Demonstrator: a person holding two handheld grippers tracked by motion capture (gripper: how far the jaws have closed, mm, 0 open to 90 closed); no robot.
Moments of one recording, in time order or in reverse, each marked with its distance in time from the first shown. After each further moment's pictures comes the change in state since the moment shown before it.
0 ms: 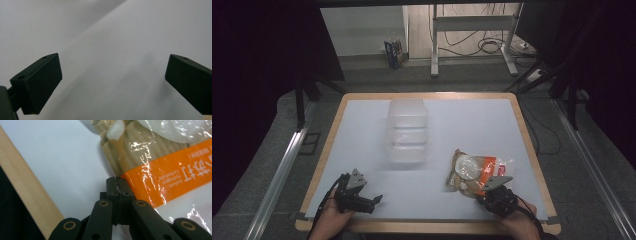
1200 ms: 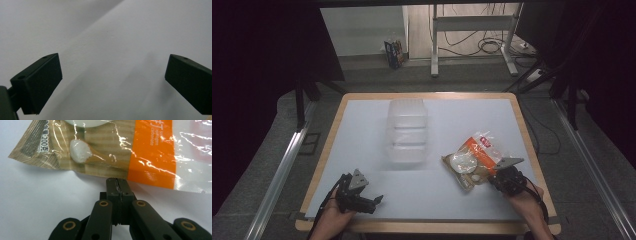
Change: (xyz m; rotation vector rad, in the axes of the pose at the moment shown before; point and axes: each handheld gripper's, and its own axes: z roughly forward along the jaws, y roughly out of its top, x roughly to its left) left arm -0.003 0.001 0.002 0.014 0.018 0.020; right arm -0.061 0.004 0.006 -0.030 -0.109 0.086
